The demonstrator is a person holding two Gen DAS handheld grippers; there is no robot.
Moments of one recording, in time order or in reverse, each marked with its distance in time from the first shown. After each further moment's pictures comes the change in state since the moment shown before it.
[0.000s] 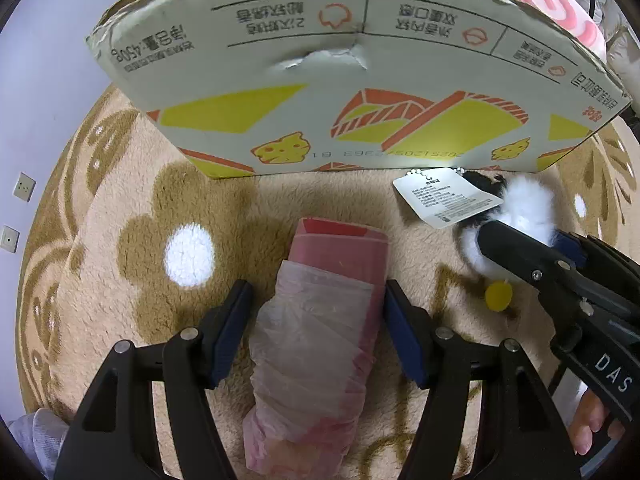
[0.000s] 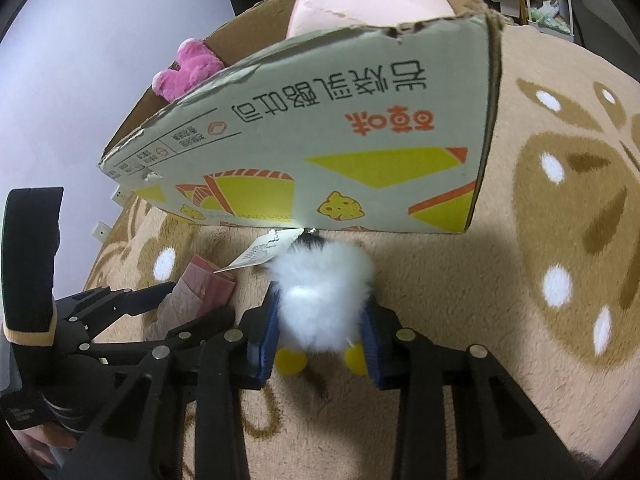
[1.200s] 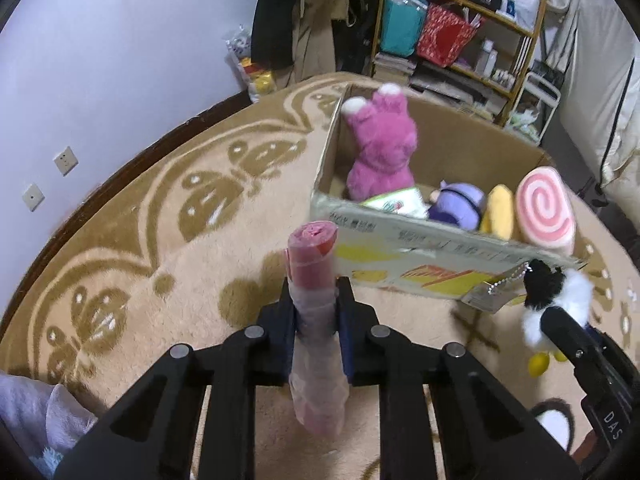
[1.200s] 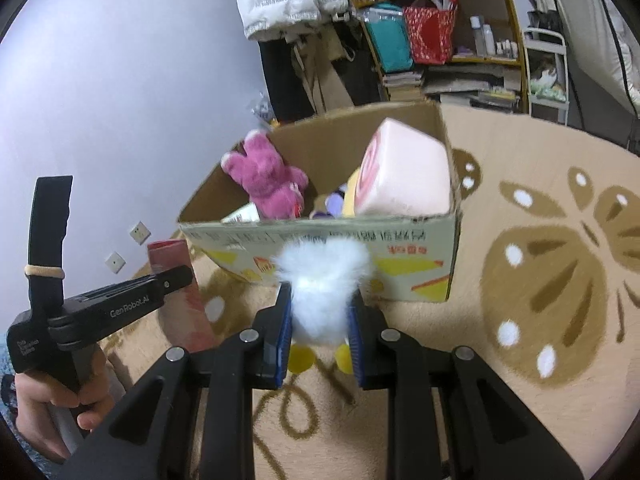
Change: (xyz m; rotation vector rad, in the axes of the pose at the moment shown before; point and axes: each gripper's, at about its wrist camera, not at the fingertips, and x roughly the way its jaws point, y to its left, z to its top) left arm -0.073 0.082 0.001 -0.267 -0.317 0.026; right arm -0.084 0.030 0.002 -0.081 -0.261 0.006
